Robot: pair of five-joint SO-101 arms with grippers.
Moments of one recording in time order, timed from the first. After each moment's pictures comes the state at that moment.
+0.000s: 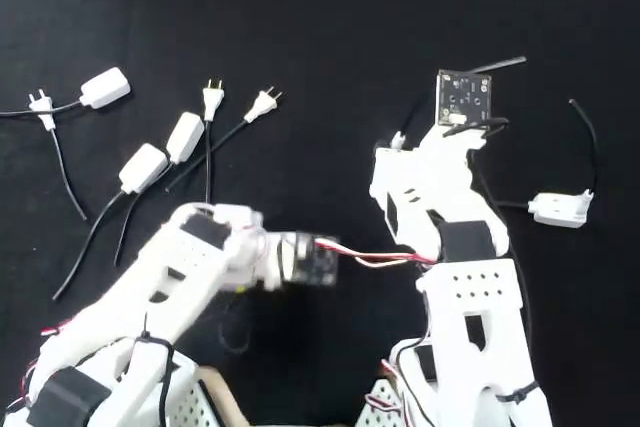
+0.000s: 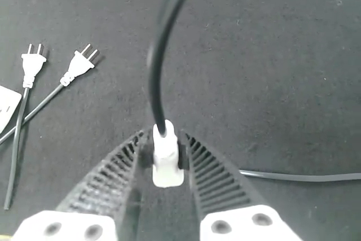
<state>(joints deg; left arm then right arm) 21.4 -28.6 57.0 53.6 -70.3 -5.2 -49.9 54.9 45.5 -9.8</state>
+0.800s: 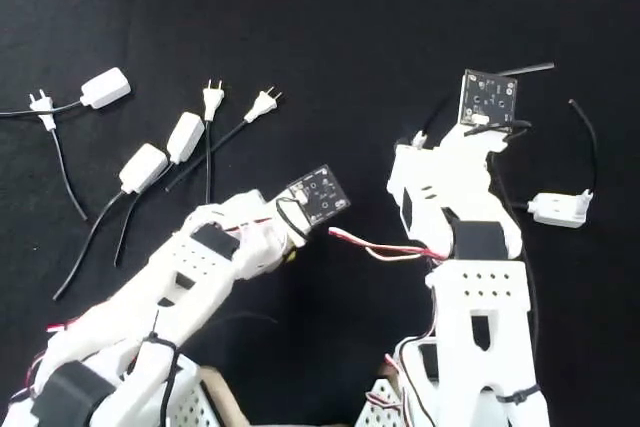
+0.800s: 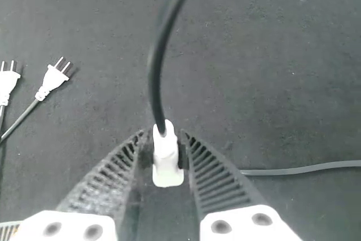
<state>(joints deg) 24.8 -26.6 62.5 30.5 -33.2 0.0 -49.9 54.9 45.5 -9.8</state>
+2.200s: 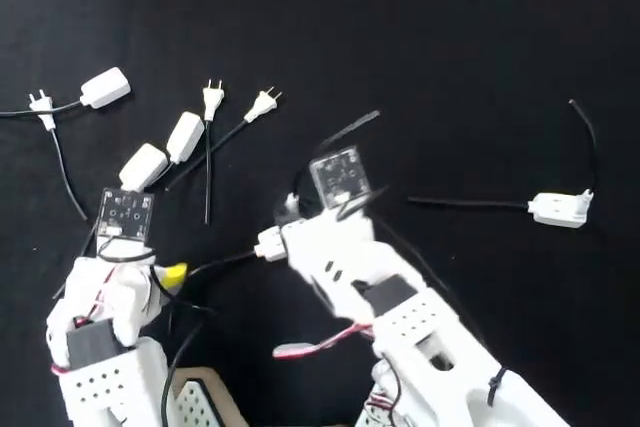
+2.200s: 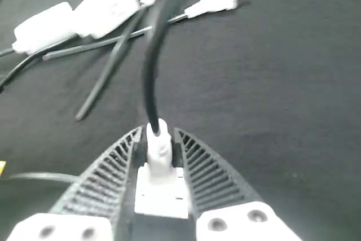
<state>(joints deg) -24.9 -98.2 90.6 68.6 -28.5 -33.1 -50.0 85.2 9.5 -8.4</state>
